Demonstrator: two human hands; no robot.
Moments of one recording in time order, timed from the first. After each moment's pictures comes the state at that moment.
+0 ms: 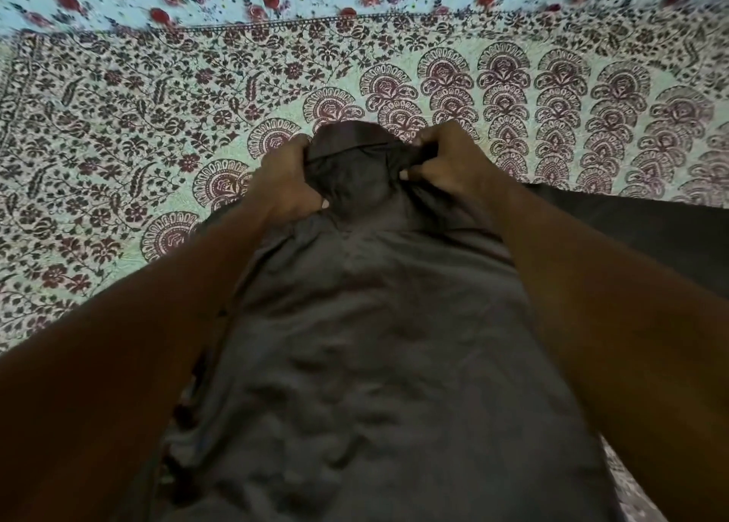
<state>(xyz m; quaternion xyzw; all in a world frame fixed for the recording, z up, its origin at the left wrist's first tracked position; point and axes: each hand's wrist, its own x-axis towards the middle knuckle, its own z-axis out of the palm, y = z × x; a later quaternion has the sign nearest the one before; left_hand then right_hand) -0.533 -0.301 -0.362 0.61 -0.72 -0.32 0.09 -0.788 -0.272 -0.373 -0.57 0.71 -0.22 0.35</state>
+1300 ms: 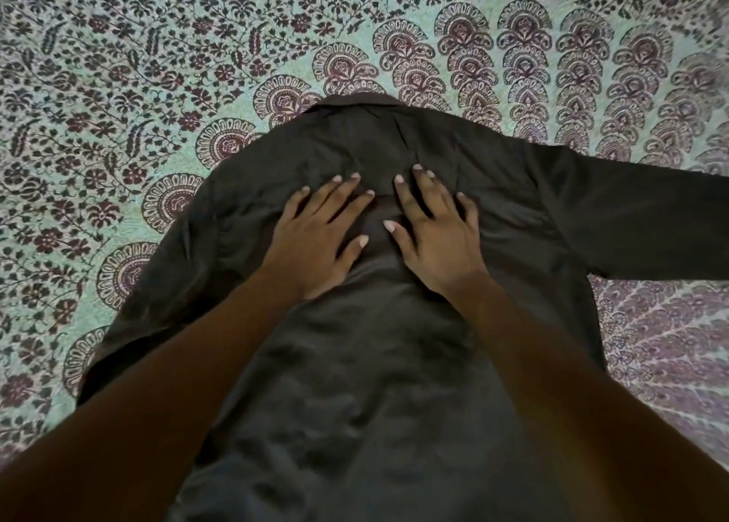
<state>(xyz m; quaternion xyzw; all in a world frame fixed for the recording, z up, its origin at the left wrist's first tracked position) -0.495 -0.197 -0.432 0.40 -0.91 -0.05 0.03 -0.708 -0.139 -0.442 -0.68 0.73 -0.05 0.04</state>
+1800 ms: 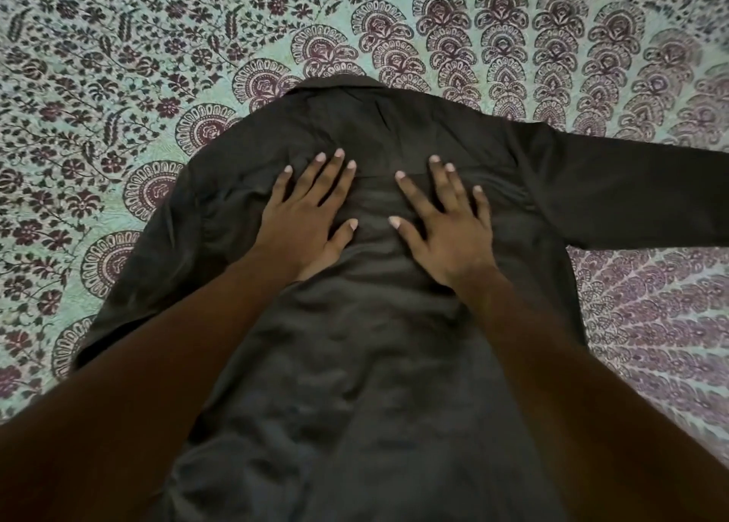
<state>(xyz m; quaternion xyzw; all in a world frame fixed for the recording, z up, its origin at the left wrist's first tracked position) -0.503 -0.195 -0.433 0.43 -0.90 -0.04 -0.01 -0.732 -0.105 -0.444 -0.64 0.77 -0.03 0.06</state>
